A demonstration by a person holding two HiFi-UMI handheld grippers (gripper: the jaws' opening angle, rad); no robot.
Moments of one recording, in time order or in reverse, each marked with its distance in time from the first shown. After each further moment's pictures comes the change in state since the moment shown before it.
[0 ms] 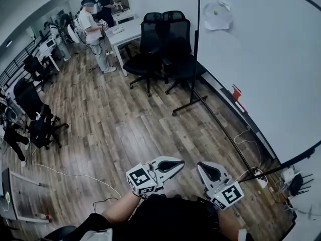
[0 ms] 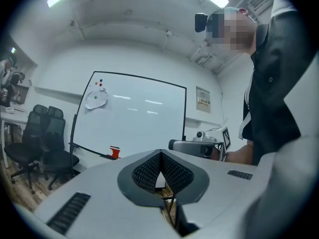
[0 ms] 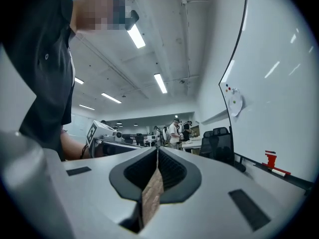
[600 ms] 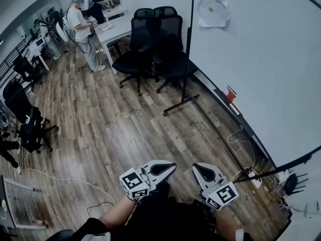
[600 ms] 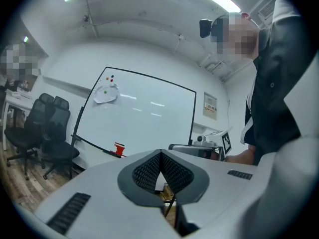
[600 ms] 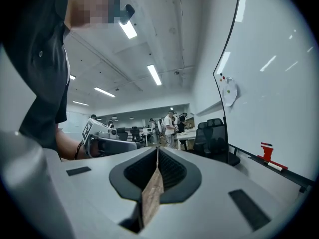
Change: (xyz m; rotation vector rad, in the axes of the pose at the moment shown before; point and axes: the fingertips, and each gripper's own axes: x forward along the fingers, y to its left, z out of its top) left arm 0.011 0.051 -0.018 -0.103 -0.030 0.012; right arm 0.029 -0.045 -0.031 0.033 0.104 -0.045
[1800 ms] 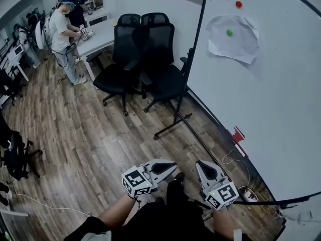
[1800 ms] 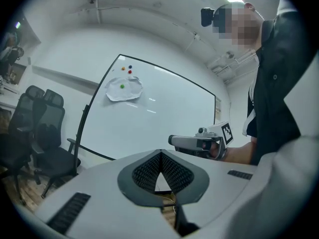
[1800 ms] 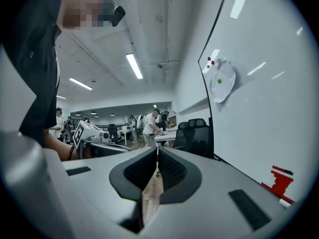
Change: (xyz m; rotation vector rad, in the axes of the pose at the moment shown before) left arm 0.088 0.313 0.076 -0.002 0.049 -0.107; right arm 0.244 -0.221 0.045 0.007 0.030 -0.212
